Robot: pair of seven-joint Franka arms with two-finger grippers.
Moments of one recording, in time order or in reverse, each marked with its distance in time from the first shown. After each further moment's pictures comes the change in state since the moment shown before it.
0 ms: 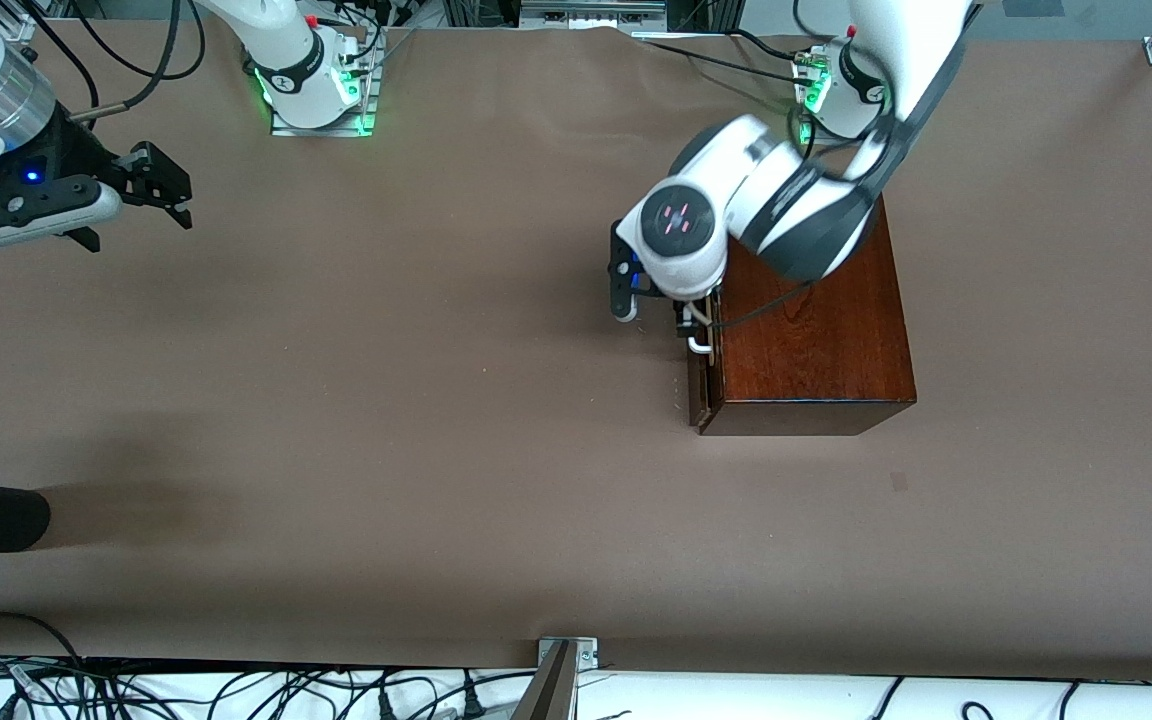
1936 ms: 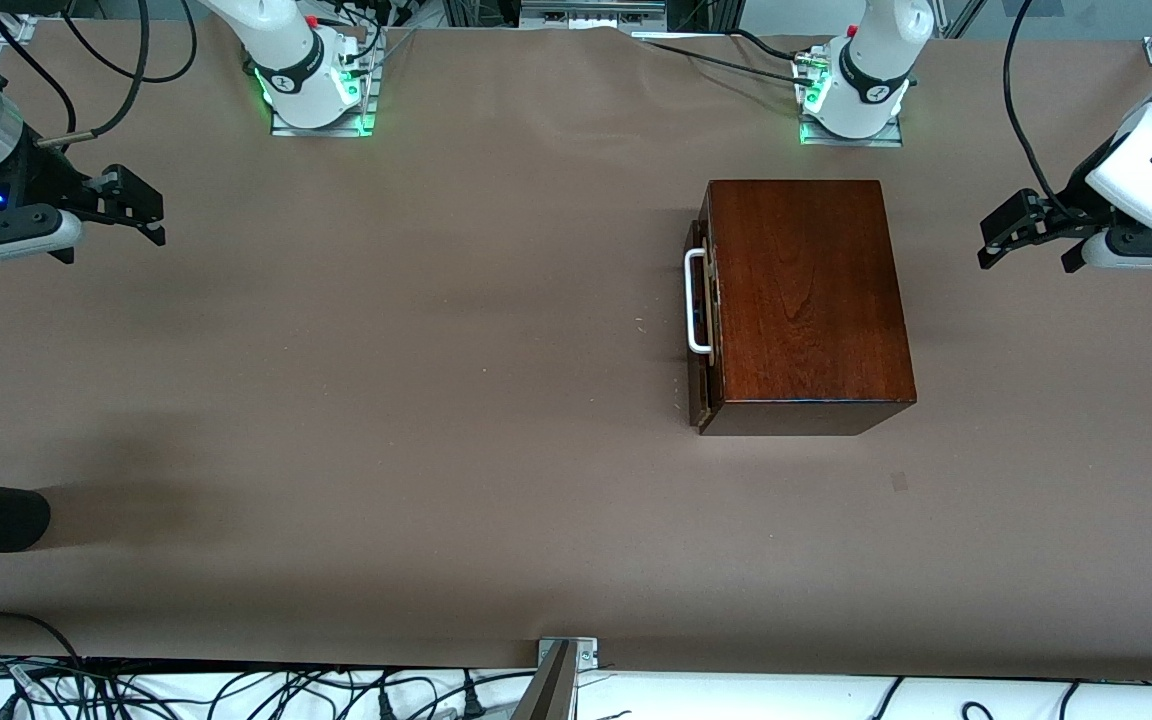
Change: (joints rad) left arm 0.189 -0.529 0.458 -0.209 -0.186 -0.013 -0.806; right arm -0.105 0.027 0.045 0.000 0.001 0.009 0.000
